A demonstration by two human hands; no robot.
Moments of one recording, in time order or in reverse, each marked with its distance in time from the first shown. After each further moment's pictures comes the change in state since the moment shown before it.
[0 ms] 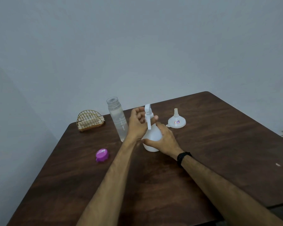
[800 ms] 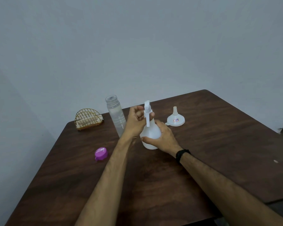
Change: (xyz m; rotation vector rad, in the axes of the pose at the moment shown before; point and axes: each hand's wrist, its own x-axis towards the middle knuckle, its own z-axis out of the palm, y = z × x) left_hand 0.000 0.009 -0.009 0.031 -0.081 -0.034; right_hand 0.000 -0.003 0.001 0.009 -0.011 0.031
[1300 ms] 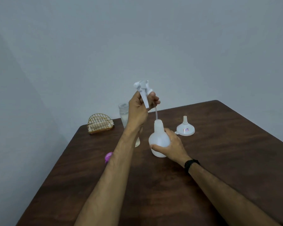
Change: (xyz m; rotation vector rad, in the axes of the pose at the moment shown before) left_hand -0.003 0.082 -0.002 -0.078 0.169 0.305; right_hand 0.003 -0.002 0.000 -0.057 -0.062 0.073
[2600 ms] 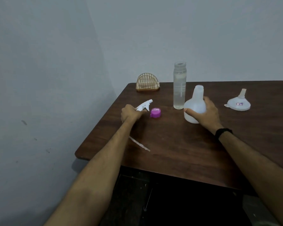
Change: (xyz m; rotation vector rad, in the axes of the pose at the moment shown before) left_hand -0.090 -0.098 -0.227 0.956 0.412 -0.747; right_hand -0.009 -0.024 0.037 -0.057 0.016 -0.053
